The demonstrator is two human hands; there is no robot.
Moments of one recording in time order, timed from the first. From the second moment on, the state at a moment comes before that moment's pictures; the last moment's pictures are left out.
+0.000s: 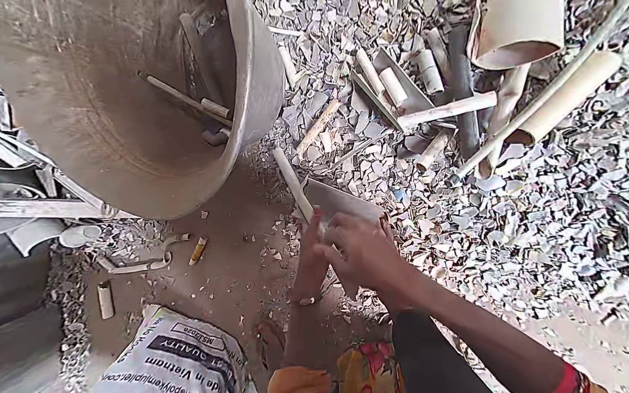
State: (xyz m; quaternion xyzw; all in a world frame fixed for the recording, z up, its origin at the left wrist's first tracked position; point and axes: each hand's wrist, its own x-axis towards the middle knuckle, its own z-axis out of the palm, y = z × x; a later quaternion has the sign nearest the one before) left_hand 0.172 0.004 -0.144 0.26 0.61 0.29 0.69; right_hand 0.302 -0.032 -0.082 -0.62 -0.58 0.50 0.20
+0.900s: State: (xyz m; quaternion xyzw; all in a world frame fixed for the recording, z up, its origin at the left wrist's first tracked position) left_hand 0.155 -0.024 -0.164 0.17 0.58 0.33 0.72; right_hand 0.288 -0.027 -0.106 -0.69 -0.54 0.43 0.22
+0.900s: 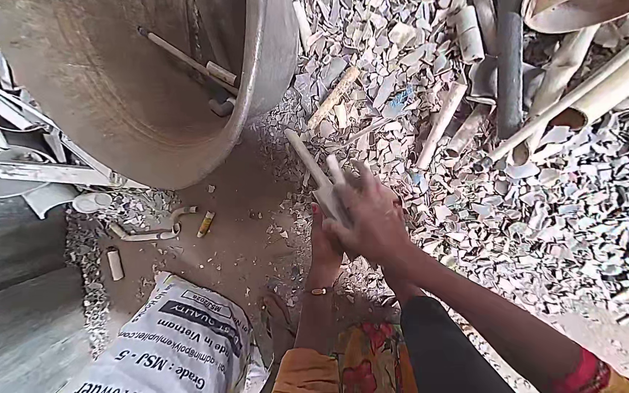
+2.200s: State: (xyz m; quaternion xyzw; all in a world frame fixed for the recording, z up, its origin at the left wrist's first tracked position) left_hand 0.132 -0.025 -0.179 0.16 0.60 0.35 0.70; right_hand 0.277 -0.017 -0.092 -0.61 -0.46 0.64 0.12
